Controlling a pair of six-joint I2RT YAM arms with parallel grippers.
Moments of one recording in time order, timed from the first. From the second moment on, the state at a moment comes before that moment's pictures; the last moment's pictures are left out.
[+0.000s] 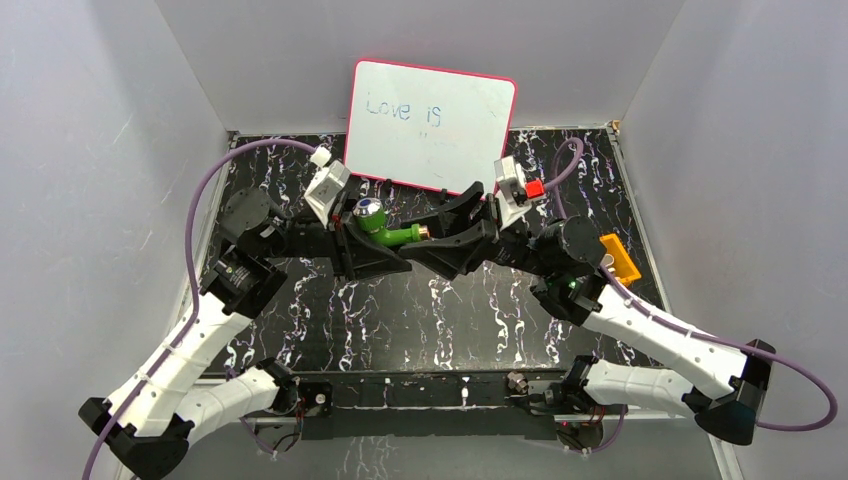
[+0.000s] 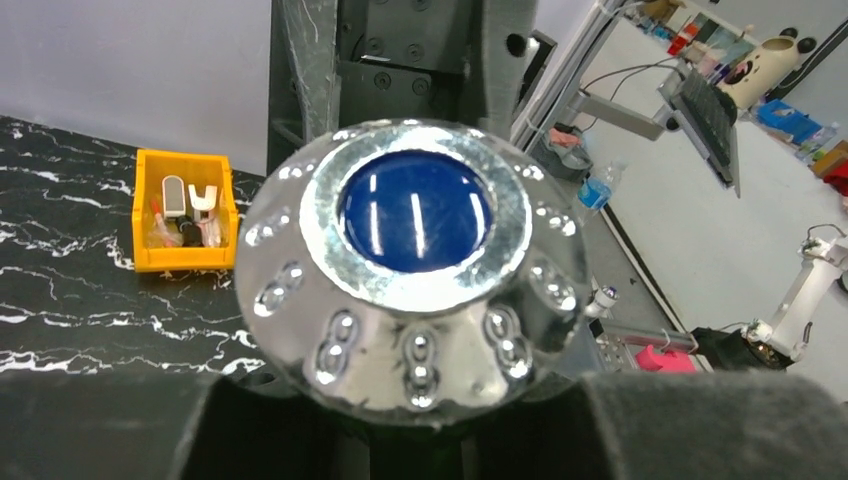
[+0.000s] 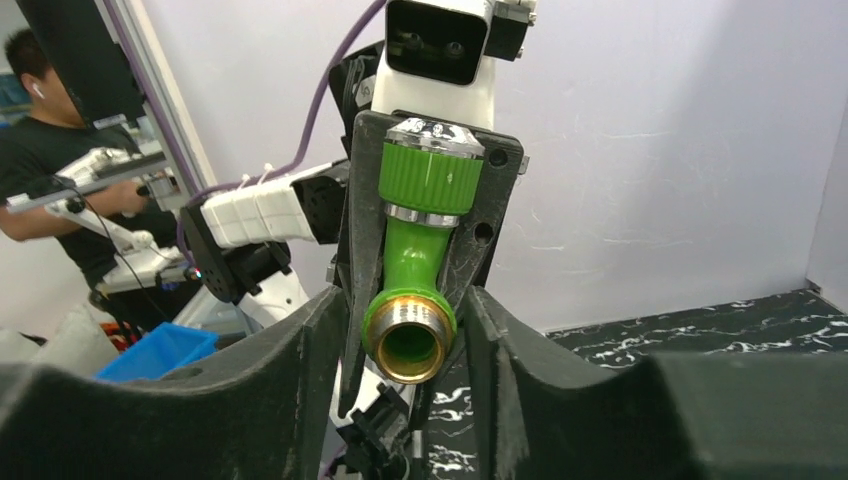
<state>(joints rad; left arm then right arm) -0.63 0.92 1.11 0.04 0.98 -0.56 1.01 1.01 0.98 0.56 -0.46 0.46</state>
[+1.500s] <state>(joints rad) -0.63 0.93 1.18 -0.15 1.01 -0.44 1.00 0.98 1.01 0.41 -0.48 0.42</state>
